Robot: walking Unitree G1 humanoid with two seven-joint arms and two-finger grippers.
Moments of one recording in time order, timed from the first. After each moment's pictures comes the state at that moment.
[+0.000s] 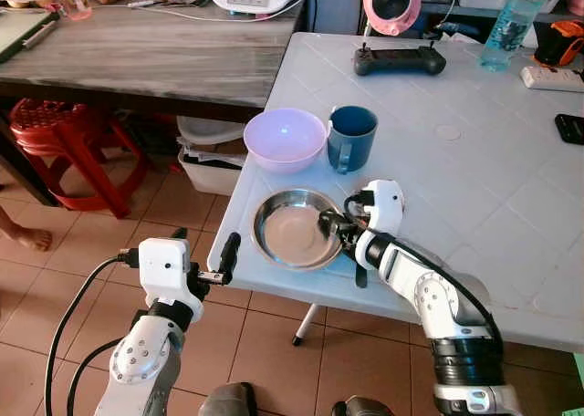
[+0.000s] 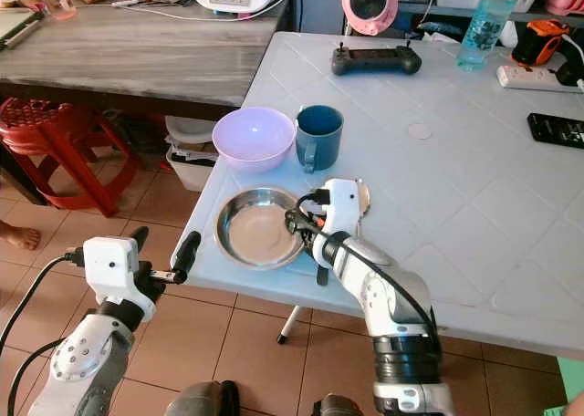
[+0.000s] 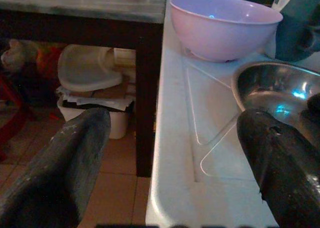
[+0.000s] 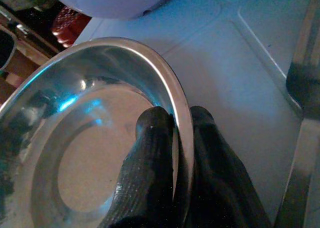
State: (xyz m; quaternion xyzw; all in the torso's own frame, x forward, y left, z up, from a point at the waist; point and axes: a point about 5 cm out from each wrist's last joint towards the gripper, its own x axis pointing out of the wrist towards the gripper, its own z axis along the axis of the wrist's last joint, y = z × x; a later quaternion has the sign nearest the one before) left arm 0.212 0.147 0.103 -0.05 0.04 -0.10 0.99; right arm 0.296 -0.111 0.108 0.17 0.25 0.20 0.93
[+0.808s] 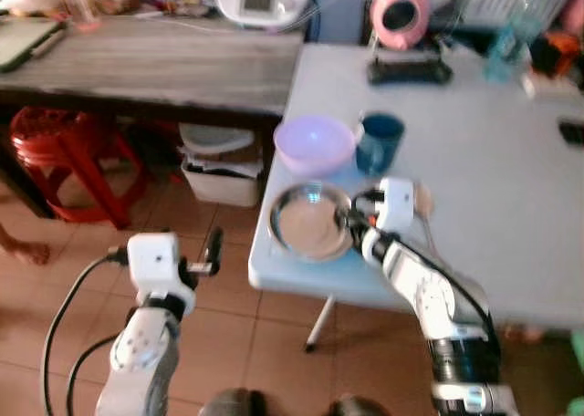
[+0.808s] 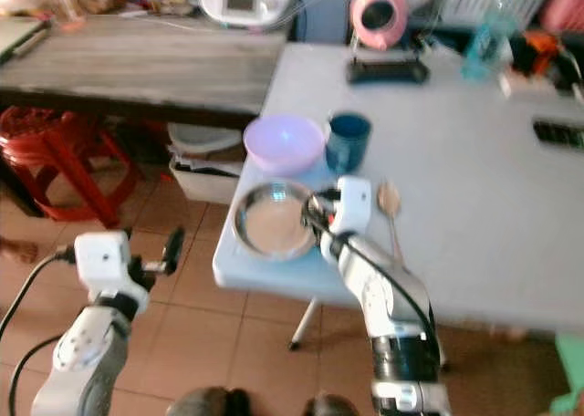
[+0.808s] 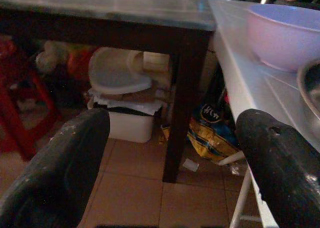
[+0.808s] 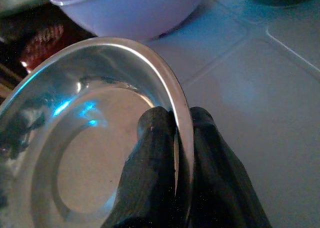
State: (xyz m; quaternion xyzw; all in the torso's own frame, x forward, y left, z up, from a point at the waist) left arm 0.224 0.149 0.092 -0.06 0.05 -0.04 1.00; right arm 0.303 -0.128 0.107 0.15 0.22 0.14 0.96
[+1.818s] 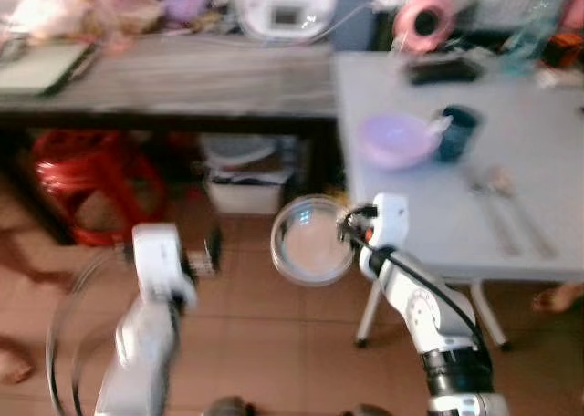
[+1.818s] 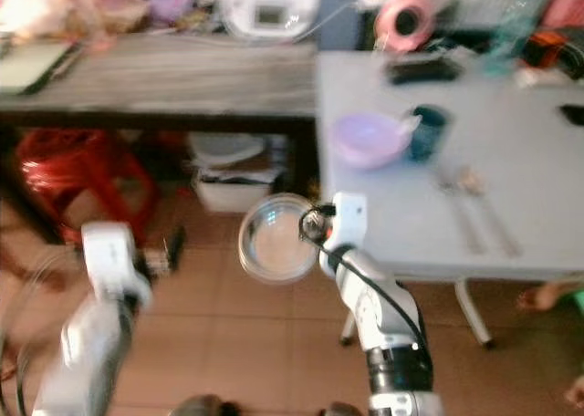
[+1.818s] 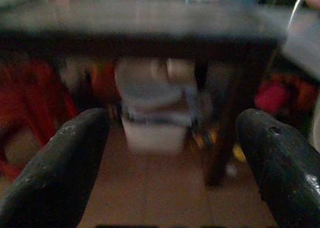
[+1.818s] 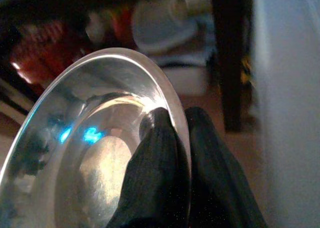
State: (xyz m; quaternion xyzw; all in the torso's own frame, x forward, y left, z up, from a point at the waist) left arm 0.249 0.157 0.099 -0.03 0.02 -0.03 1.00; right arm 0.302 -0.125 0.094 0.12 0.18 0.13 0.97
